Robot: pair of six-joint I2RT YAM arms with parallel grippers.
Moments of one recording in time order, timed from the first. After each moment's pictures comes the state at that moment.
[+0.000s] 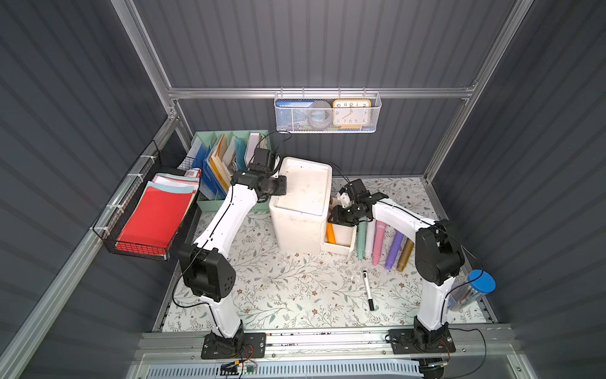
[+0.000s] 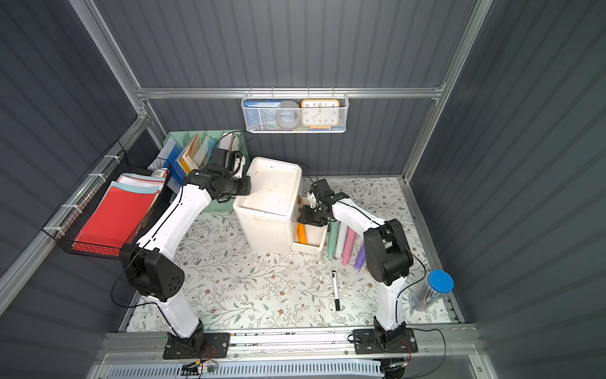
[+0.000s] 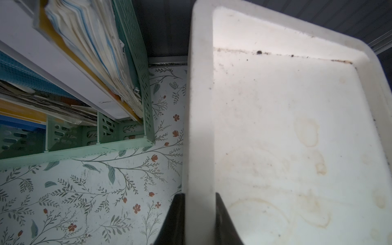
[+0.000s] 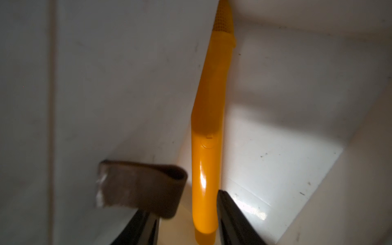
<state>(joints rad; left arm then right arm) -0.28 1.81 1.87 -0.87 0.00 -0.19 0.43 1.98 1.54 -0.61 -0.34 0.46</state>
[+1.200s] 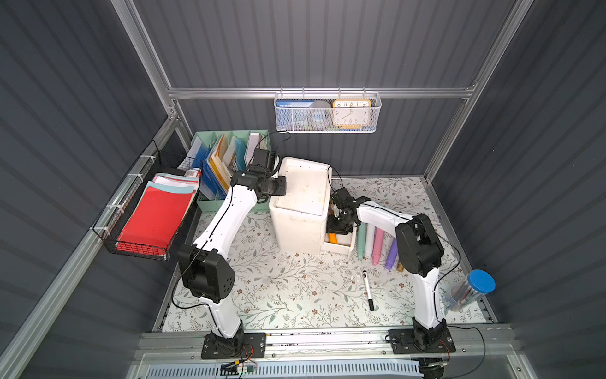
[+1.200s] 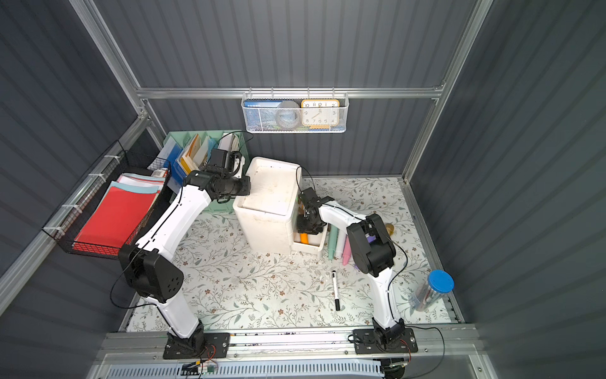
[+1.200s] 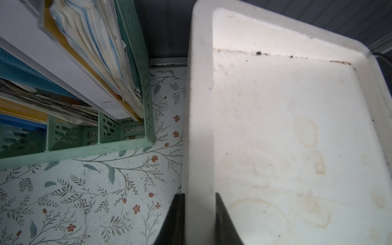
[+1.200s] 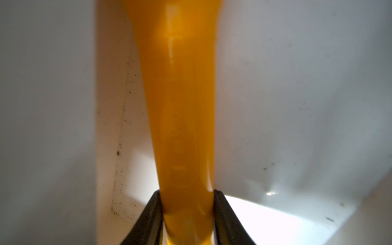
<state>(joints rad) -0.27 1.80 1.85 -0.85 0.00 -0.19 0.50 2.13 1.61 -0.69 -0.19 0.50</state>
